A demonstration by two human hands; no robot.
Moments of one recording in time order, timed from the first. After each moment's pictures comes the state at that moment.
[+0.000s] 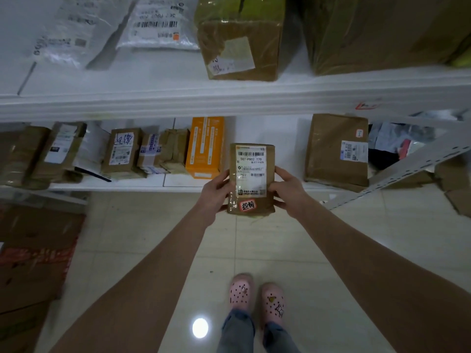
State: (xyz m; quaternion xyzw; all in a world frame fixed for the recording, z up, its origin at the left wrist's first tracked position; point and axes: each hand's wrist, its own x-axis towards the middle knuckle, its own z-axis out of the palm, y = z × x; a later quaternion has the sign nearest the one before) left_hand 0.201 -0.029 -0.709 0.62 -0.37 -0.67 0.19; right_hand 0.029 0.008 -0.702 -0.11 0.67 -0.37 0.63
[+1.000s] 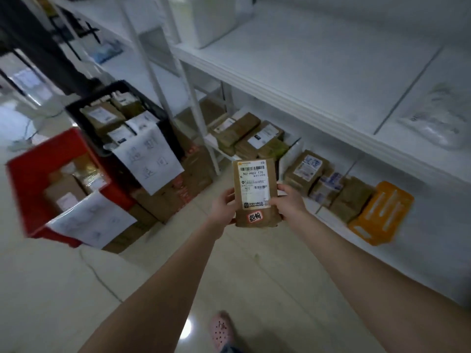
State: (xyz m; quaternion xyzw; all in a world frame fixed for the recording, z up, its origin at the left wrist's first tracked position) left_hand 0.622 0.067 -0.591 0.71 -0.22 -0.51 0.44; right_hand 0.481 -0.020 -0.605 -0.49 0.61 -0.17 0.59
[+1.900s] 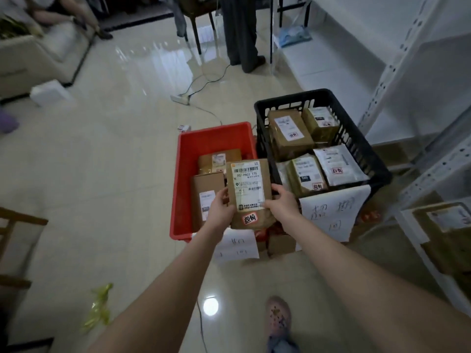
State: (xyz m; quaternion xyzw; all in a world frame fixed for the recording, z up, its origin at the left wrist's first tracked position) left_hand 1.197 0.178 -0.616 0.77 0.02 -0.30 0.57; right_hand 1.140 0.034 -0.629 -0.67 0.38 0.02 0.63
